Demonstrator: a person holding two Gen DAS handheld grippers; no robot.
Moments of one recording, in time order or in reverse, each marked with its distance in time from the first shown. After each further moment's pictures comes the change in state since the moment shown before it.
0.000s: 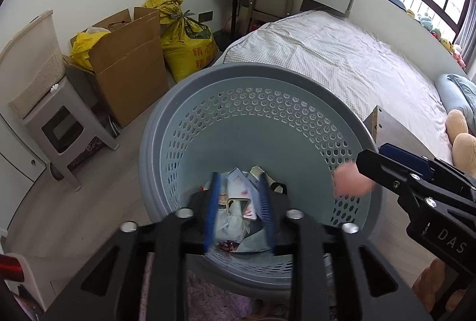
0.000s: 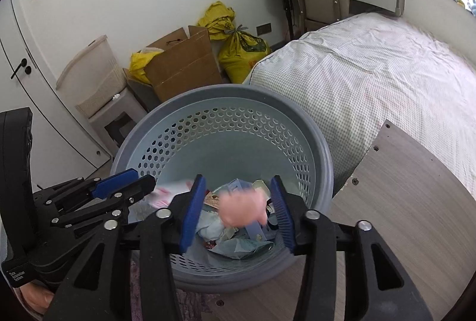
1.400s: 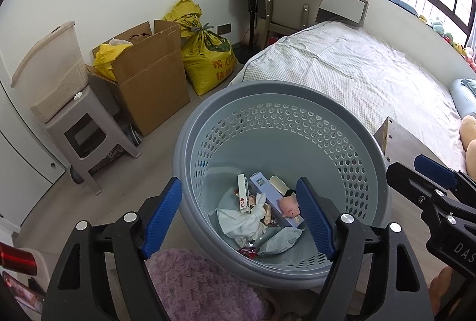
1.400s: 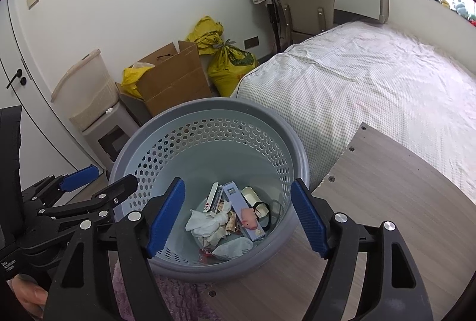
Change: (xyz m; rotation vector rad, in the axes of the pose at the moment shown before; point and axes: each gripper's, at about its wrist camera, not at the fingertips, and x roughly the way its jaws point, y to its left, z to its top) left arm -0.027 0.002 0.002 -0.005 -0.060 0.105; right arm -0.026 -0.008 -0.006 0.027 -0.070 -0.043
